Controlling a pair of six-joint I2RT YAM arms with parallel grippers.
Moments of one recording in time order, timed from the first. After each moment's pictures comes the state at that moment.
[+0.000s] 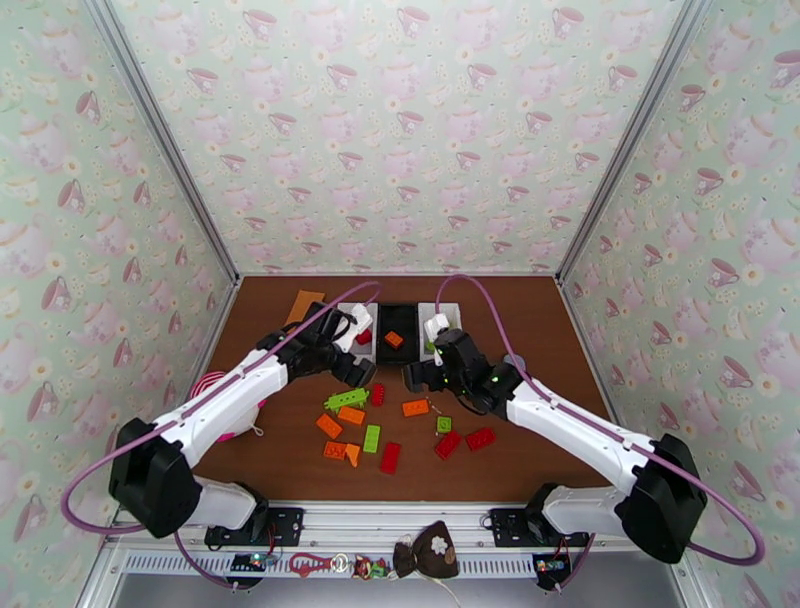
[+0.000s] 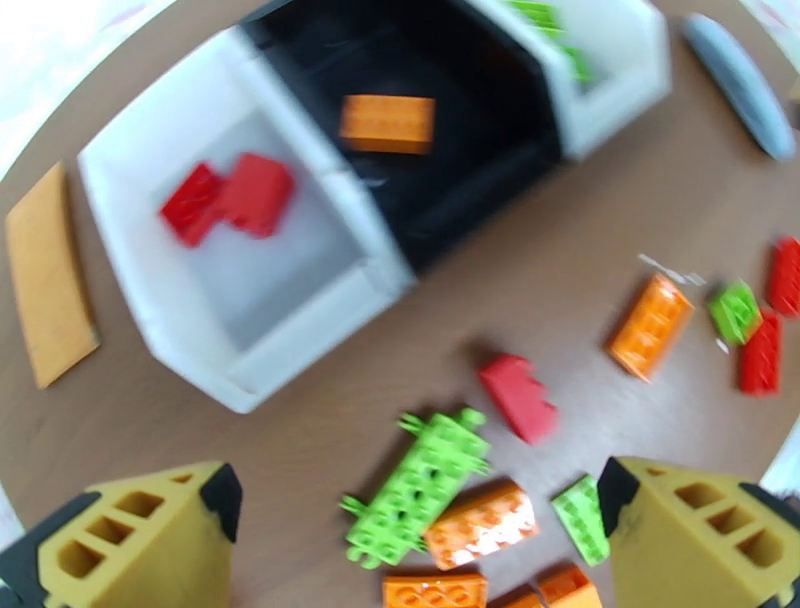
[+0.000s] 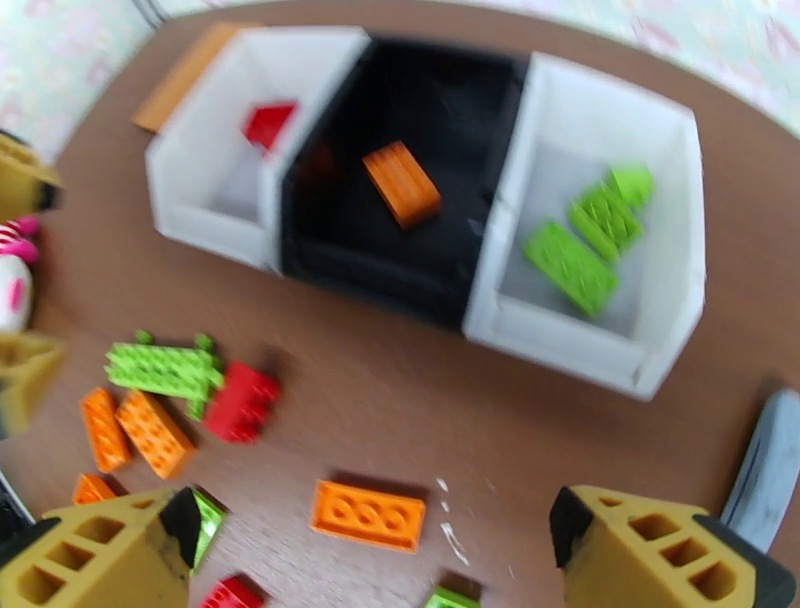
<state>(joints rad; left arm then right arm) -0.51 1.39 1.13 -0.66 0.16 0.19 0.75 1.33 0.97 -0.48 0.14 0.36</state>
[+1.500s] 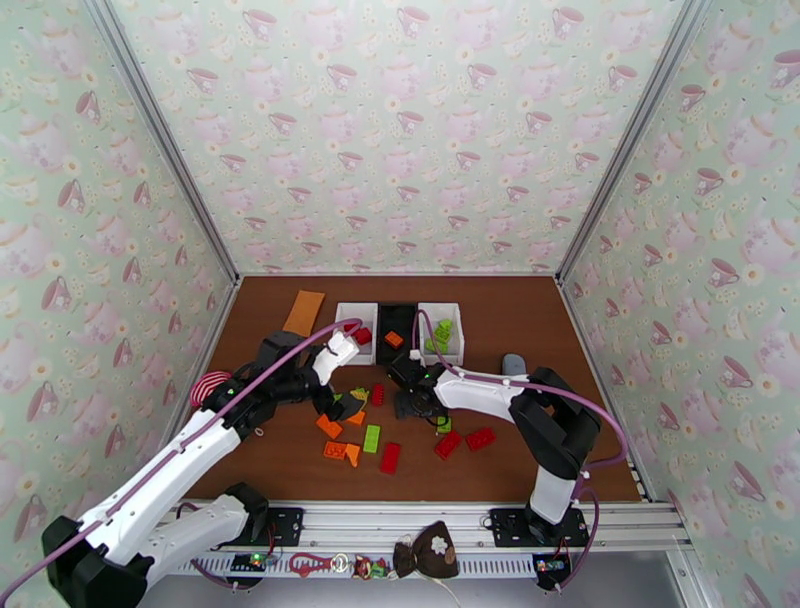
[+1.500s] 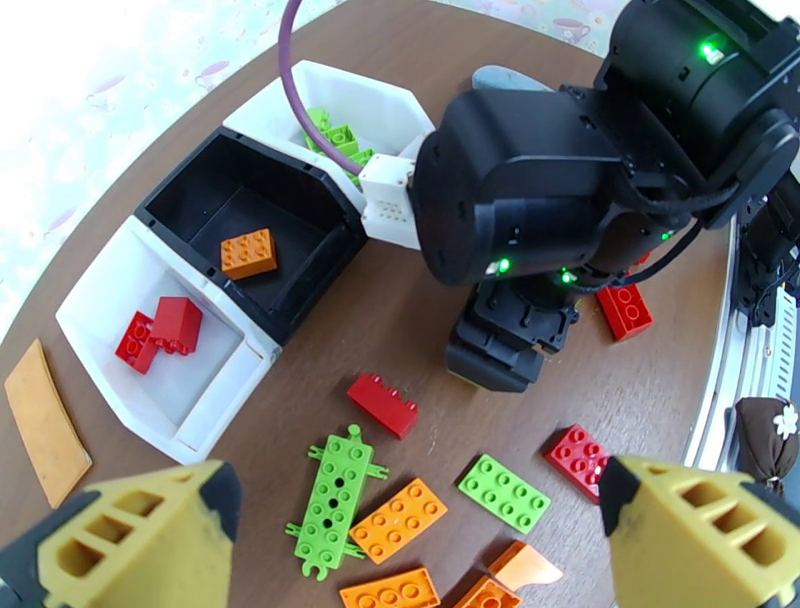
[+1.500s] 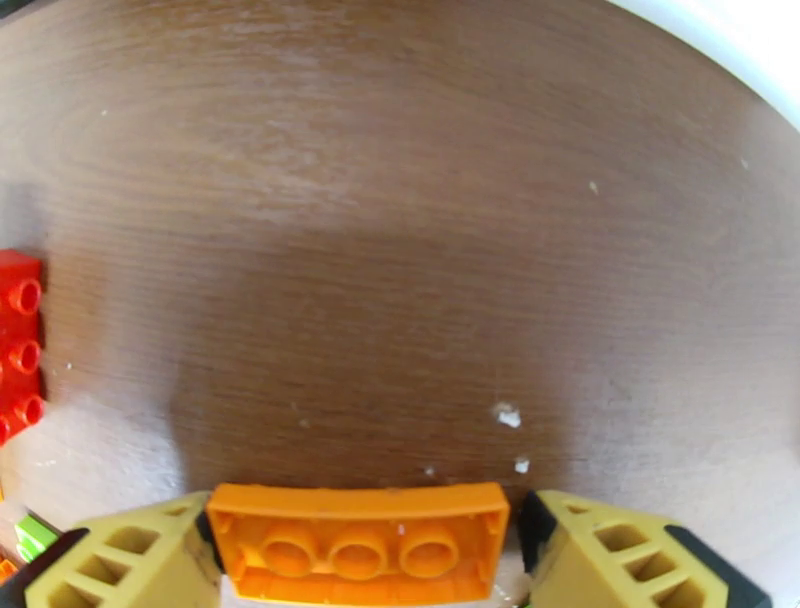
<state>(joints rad) -0.51 1.00 0.89 -0.54 0.39 0.34 0.86 1.81 1.09 -0.60 0.19 0.64</state>
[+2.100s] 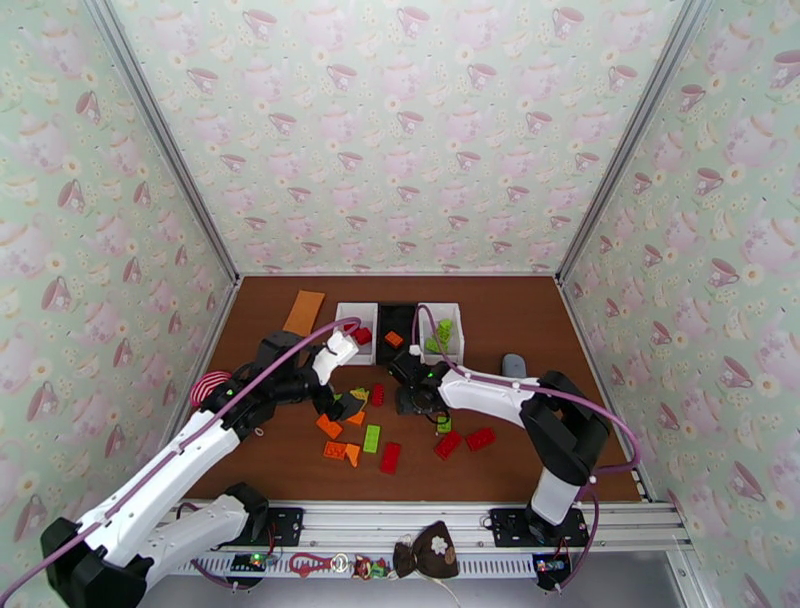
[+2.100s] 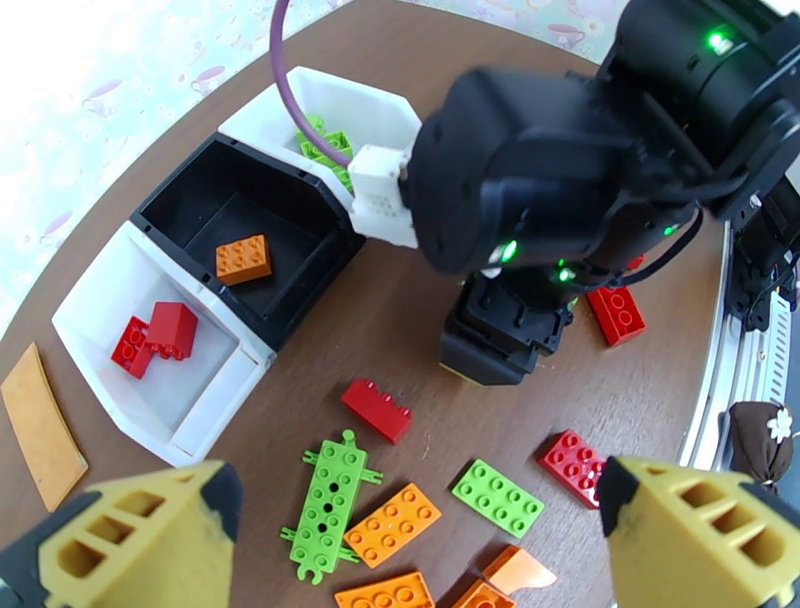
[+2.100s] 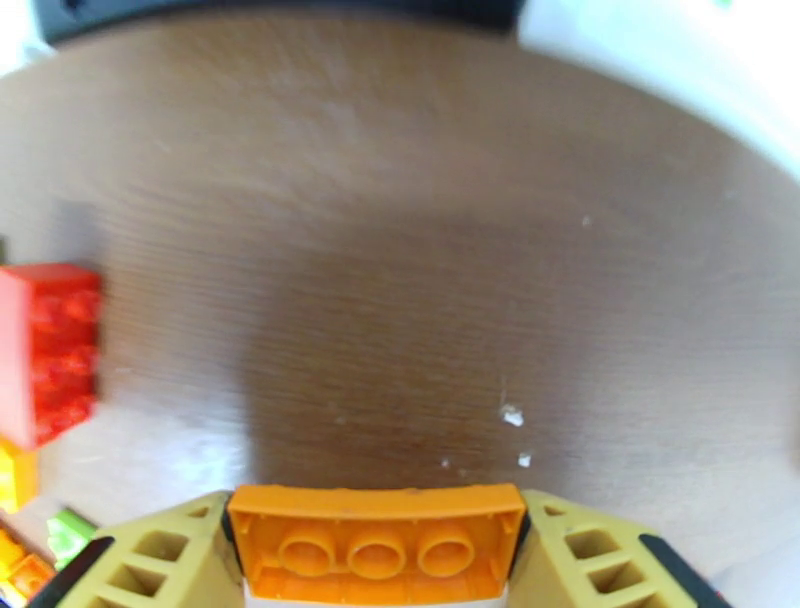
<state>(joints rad) -0.52 0.98 0.89 -0.53 0.40 0.32 0.86 1.74 1.11 -0.59 0.20 0.62</state>
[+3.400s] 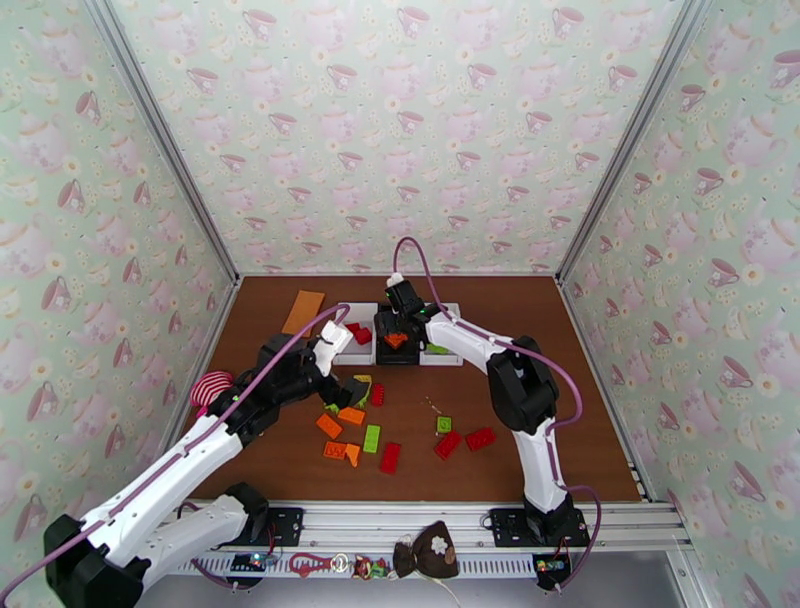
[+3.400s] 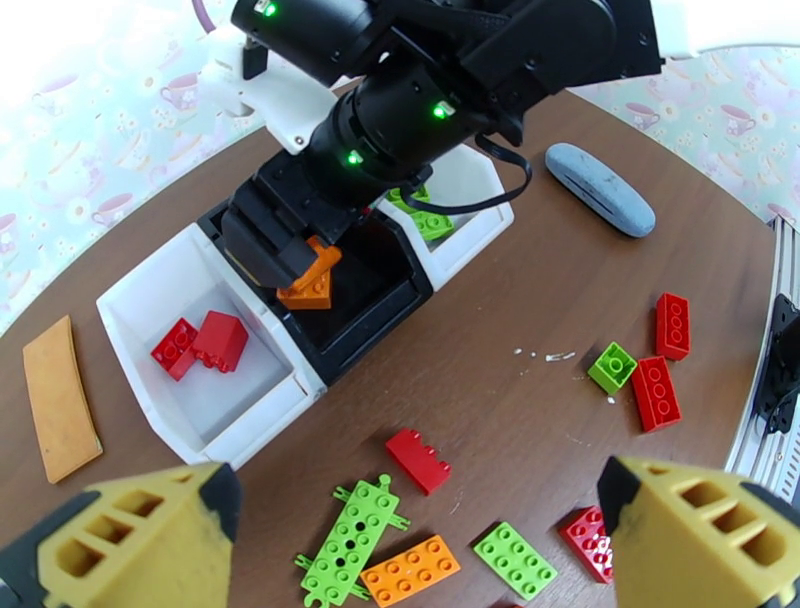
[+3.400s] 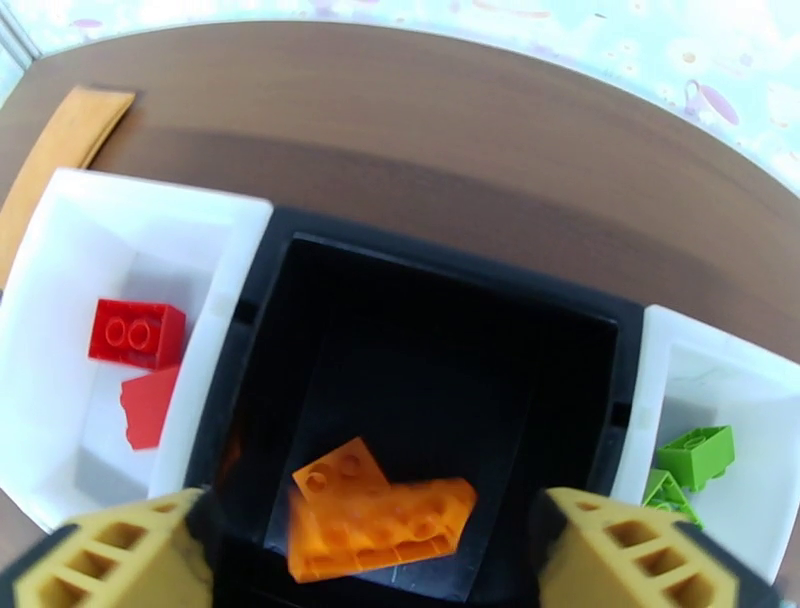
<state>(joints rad) -0.55 0.98 0.82 -0.33 0.25 0.15 0.65 2.11 1.70 -0.41 0.20 0.25</state>
